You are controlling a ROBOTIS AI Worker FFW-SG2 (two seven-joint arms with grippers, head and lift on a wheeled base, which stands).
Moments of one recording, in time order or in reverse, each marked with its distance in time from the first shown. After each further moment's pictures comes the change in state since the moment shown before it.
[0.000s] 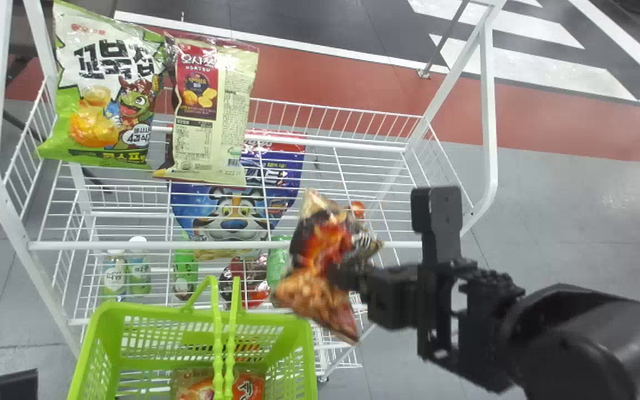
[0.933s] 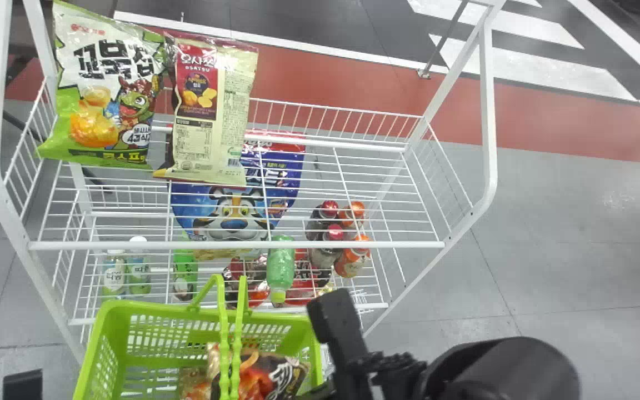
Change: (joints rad) left arm 0.008 -0.001 -0.012 -0.013 0.000 0.000 -0.009; right arm 0.049 0.007 0.275 0.183 0.003 0.087 0.004
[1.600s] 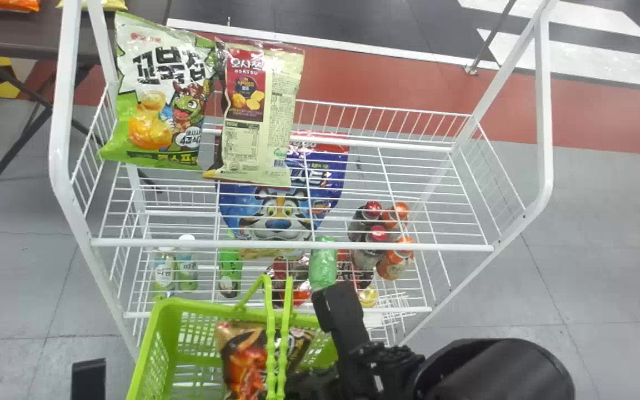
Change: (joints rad) left arm 0.000 0.001 -0.007 -0.004 0.000 0.000 0.005; right arm -0.066 -0.002 0.117 0.127 0.140 -0.145 0.082
